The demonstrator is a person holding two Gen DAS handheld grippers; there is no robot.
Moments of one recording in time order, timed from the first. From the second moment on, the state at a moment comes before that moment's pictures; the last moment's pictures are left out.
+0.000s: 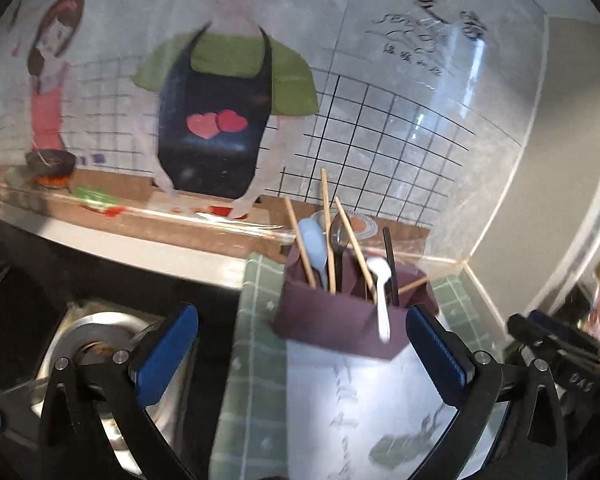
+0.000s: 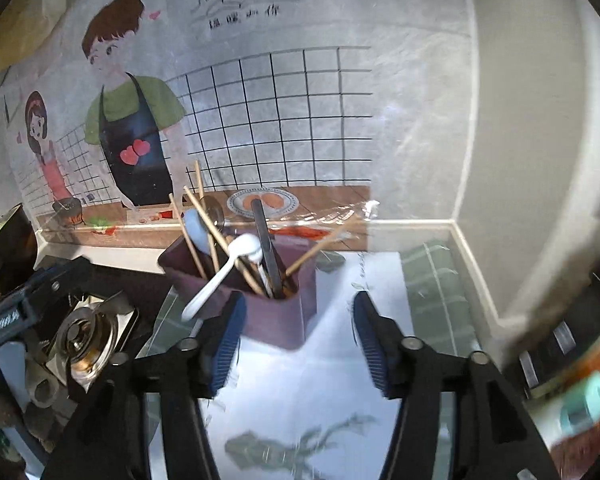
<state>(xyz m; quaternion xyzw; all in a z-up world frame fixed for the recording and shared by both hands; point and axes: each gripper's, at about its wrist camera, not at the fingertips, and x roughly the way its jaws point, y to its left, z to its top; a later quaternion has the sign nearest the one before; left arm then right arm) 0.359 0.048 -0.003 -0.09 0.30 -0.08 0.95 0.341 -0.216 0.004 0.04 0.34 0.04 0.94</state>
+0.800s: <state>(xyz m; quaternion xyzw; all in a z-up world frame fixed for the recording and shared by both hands) 0.145 0.024 0.003 0.01 0.25 -0.01 0.97 0.155 -0.192 0.001 0.02 0.30 0.03 0.95</state>
